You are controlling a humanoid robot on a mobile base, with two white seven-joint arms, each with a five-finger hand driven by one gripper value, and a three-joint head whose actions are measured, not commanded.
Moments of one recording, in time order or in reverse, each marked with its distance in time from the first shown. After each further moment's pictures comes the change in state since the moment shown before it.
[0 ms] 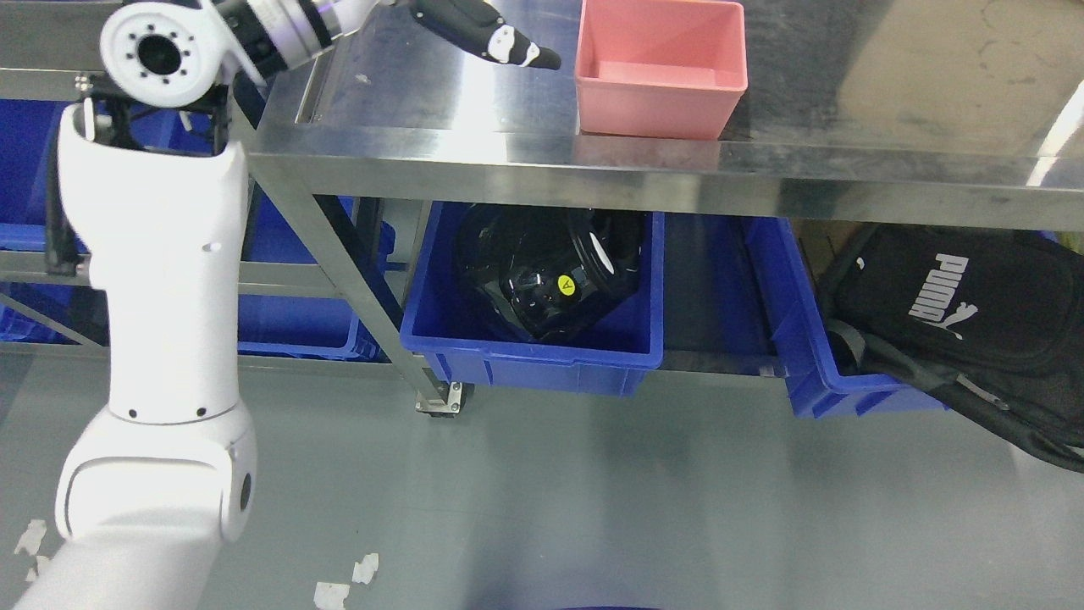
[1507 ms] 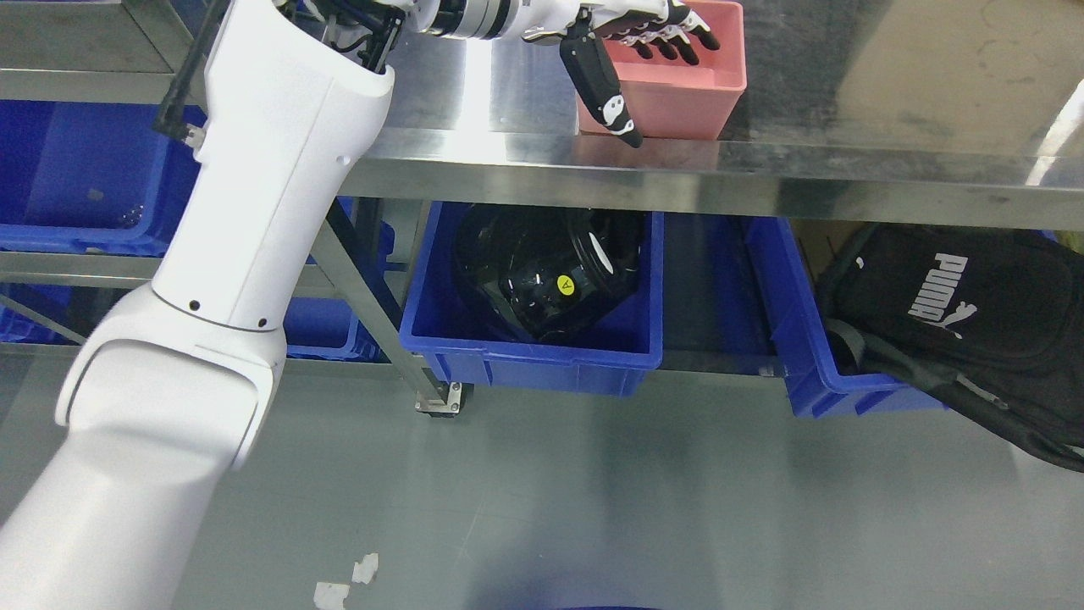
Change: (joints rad) left arm -0.234 -0.069 -0.333 0.294 -0.092 0.154 -0.154; right arm 0.000 0.000 0.000 0.000 0.000 -0.007 -0.004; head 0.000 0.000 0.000
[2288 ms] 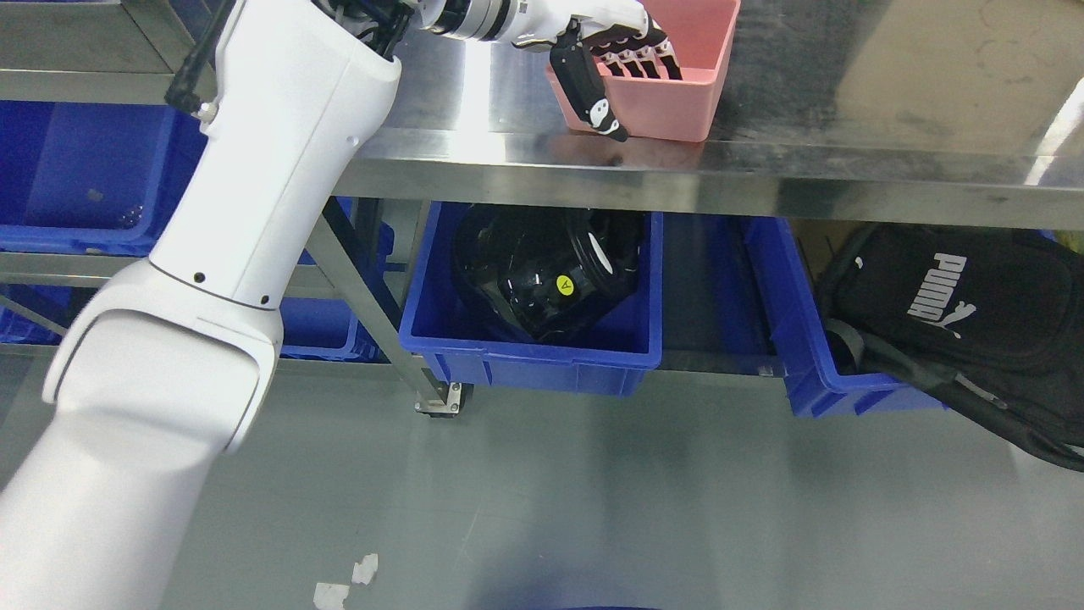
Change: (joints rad) left arm -0.055 -0.004 -0.055 0.158 -0.012 -0.083 0.006; right arm 0.000 0.000 0.000 0.000 0.000 0.007 0.003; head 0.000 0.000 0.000
